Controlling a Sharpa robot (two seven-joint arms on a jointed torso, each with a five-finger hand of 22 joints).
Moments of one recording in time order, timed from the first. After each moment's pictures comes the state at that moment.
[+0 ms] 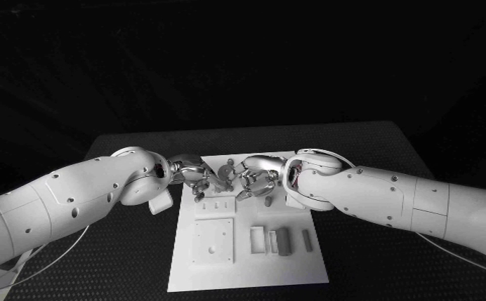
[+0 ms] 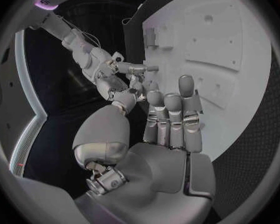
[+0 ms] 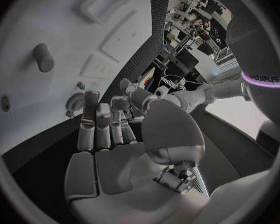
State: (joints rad) left arm 1.26 -0.62 -0.14 1.20 -0.65 0.23 -0.11; left_hand 0.89 0.03 0.56 -0.28 0.06 1.13 0.03 0.28 0.73 1.23 -0.06 1.05 0.72 1.08 -0.14 1.34 0.58 0.01 1.24 -0.23 0.38 1.31; right arm 1.13 -0.65 -0.04 1.39 -1.28 -0.06 0.07; right_hand 1.13 -0.02 0.58 -0.29 0.04 0.75 0.11 0.18 0.54 1.05 -0.01 1.17 0.91 1.02 -0.11 1.55 0.84 0.27 1.01 0.03 0.91 1.31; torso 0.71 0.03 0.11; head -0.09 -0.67
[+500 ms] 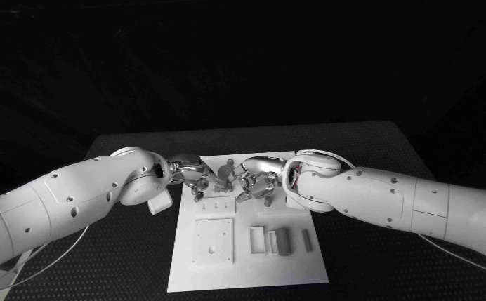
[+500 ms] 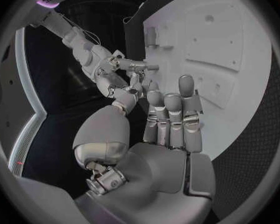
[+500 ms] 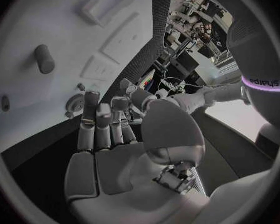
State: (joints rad) left arm 1.26 -0.62 -0.14 1.20 -0.63 0.23 -0.12; left_hand 0.88 0.03 0.56 -0.28 0.05 1.13 0.03 0.28 0.73 1.23 -0.06 1.05 0.72 1.09 -0.14 1.34 0.58 0.01 1.24 -0.23 0.38 1.31; right arm 1.13 -0.65 -0.04 1.40 -1.31 -0.06 0.07; right_hand 1.13 -0.02 0.58 -0.29 0.04 0.75 0.11 0.18 0.54 1.05 -0.01 1.17 0.91 1.03 -0.11 1.55 0.84 0.27 1.01 0.03 0.91 1.31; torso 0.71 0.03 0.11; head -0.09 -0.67
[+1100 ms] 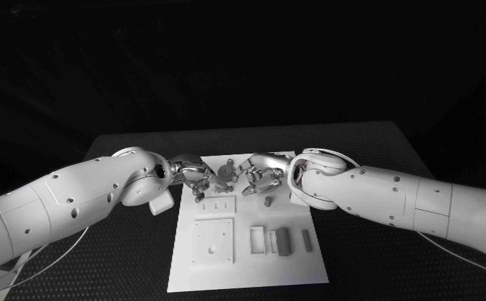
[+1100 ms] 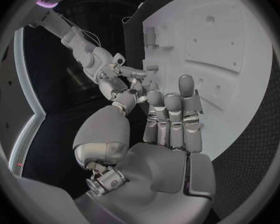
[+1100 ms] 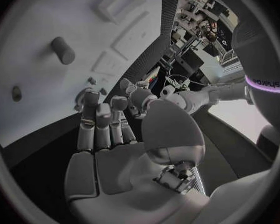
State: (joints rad) left arm 1.27 -0.62 -0.14 1.22 -0.64 0.21 -0.14; left_hand 0.88 0.03 0.56 -0.28 0.06 1.13 0.03 0.28 0.73 1.23 -0.06 1.05 0.72 1.08 -0.15 1.34 0.58 0.01 1.24 -0.23 0.38 1.31; right arm 1.13 -0.66 -0.04 1.36 -1.30 -0.12 0.07; right_hand 1.13 -0.02 0.58 -0.29 0.04 0.74 0.13 0.18 0.54 1.05 0.02 1.17 0.91 1.03 -0.08 1.55 0.84 0.27 1.01 0.03 0.91 1.31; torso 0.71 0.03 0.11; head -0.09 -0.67
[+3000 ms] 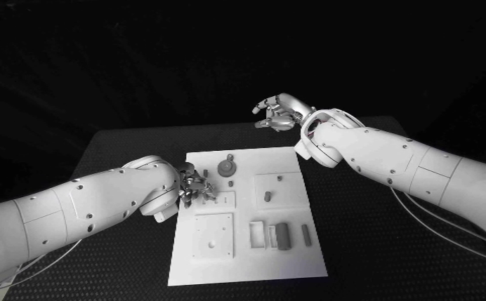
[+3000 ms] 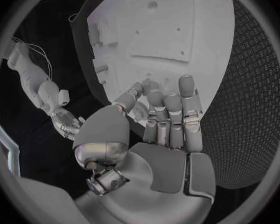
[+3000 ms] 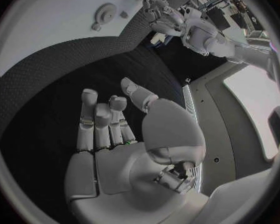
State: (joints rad) left arm 1.26 -0.58 -0.22 1.28 -0.85 -0.07 -0.52; left_hand 0.88 0.03 0.56 -0.28 0.10 1.14 0.03 0.28 0.73 1.24 -0.08 1.05 0.70 1.10 -0.14 1.34 0.57 0.01 1.24 -0.24 0.38 1.31; right arm 1.16 -0.63 0.13 1.18 -1.11 -0.32 0.07; right_hand 1.13 -0.04 0.58 -0.29 0.04 0.76 0.16 0.19 0.54 1.05 0.05 1.18 0.91 1.03 -0.06 1.55 0.84 0.25 1.01 0.03 0.91 1.31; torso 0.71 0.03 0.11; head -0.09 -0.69
